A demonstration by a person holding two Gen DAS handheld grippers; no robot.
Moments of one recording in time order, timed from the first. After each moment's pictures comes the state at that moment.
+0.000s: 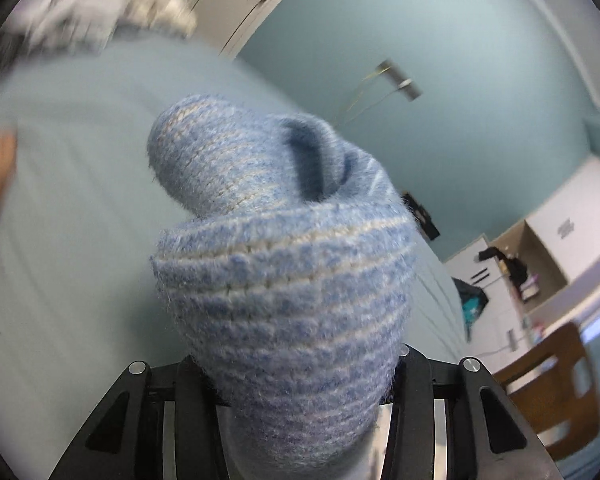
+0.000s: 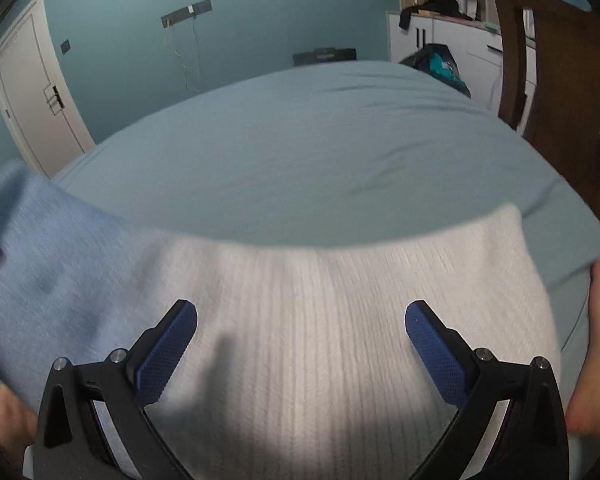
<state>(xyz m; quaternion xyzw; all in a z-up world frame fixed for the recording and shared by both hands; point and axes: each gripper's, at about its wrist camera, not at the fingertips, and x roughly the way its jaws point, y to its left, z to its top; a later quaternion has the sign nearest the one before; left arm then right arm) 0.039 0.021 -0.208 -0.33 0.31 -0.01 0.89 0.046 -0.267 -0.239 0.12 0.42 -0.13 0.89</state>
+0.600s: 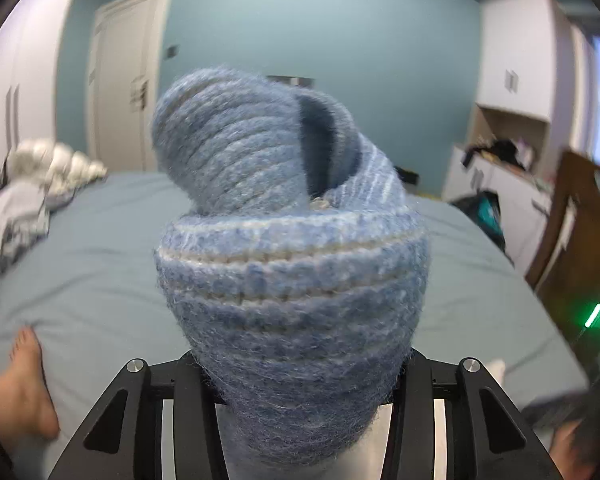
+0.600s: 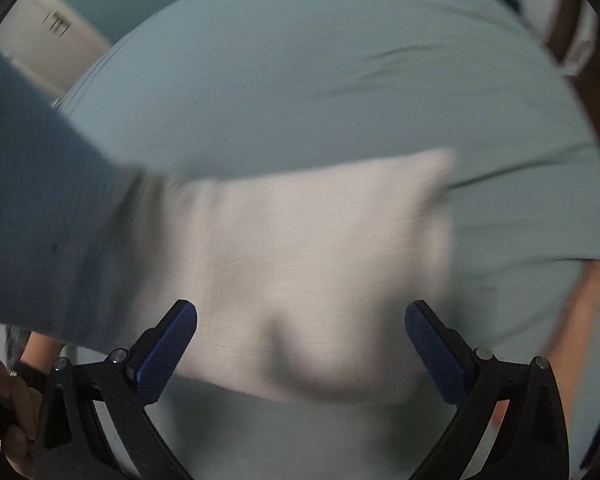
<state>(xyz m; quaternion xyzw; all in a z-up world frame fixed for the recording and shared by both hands) 0.013 -0.112 -0.142 -0.02 0.27 -0.07 0.96 0.038 -0.403 -0.189 0.14 0.62 -0.01 0.77</state>
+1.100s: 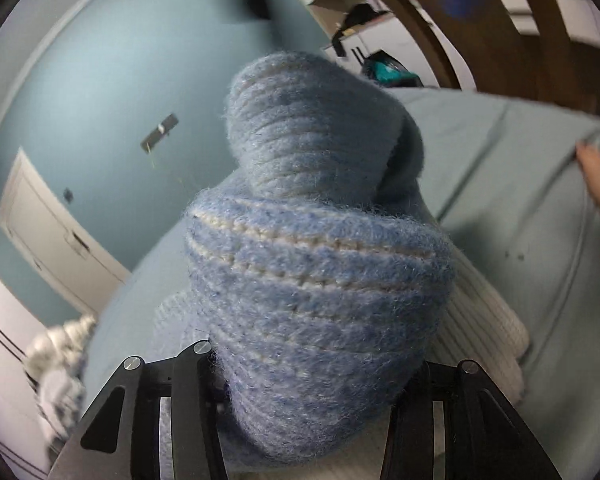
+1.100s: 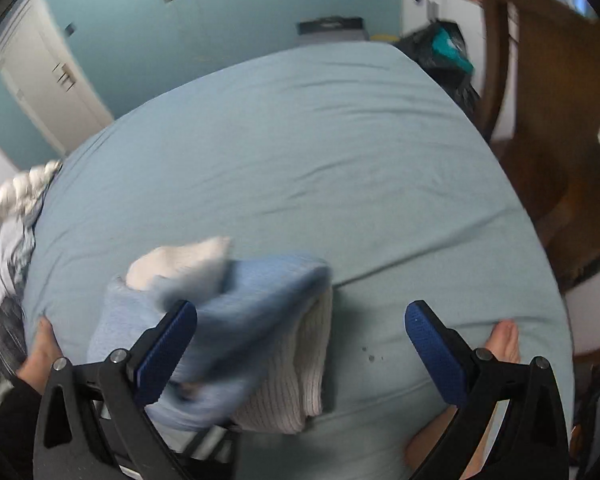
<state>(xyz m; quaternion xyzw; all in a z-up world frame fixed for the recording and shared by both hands) -0.066 -0.326 -0.237 0.35 0.26 -0.13 0.89 0.024 -0.444 -0.101 0.11 0.50 -0.04 0.86</state>
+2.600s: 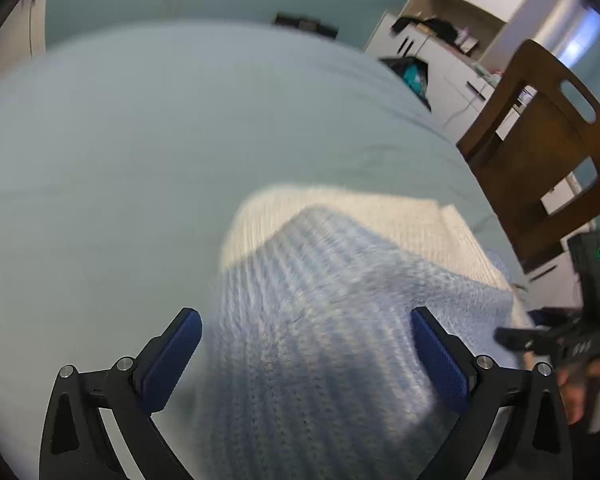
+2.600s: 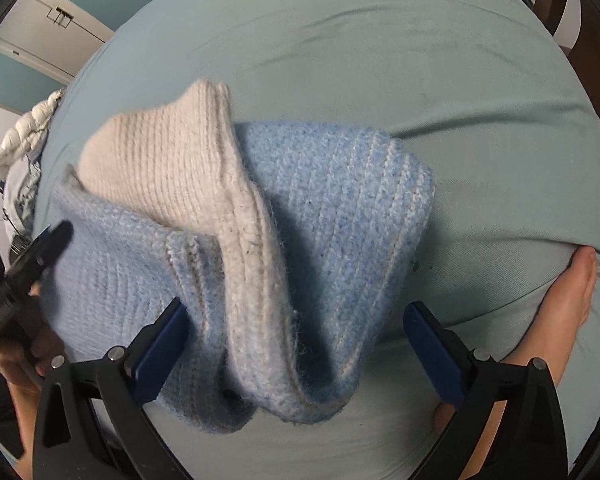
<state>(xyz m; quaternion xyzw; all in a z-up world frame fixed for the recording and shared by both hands) 0.069 -0.156 -0.189 -0.06 0.53 -0.25 0.80 0.019 -0.452 -0.215 0.15 0.65 0.04 0.74</state>
